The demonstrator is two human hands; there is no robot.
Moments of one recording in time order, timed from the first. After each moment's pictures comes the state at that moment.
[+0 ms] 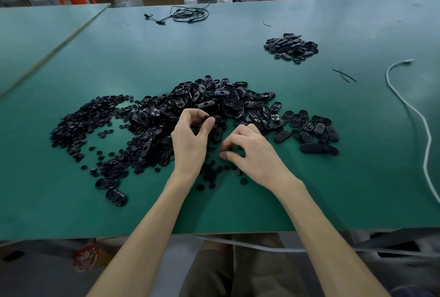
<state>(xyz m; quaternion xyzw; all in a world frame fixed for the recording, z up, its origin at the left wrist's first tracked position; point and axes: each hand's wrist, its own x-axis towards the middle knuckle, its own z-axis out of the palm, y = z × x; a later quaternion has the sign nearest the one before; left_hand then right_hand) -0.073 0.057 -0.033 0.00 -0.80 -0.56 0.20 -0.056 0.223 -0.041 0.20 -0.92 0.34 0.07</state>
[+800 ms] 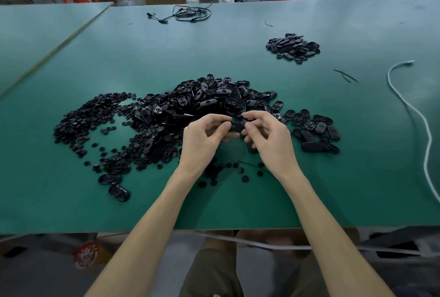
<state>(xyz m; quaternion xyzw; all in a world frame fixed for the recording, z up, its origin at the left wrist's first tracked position) -0.071 0.062 -0.037 -0.10 -0.77 -0.62 0.10 -0.057 0.233 -0.036 0.05 -0.78 0.61 0.13</state>
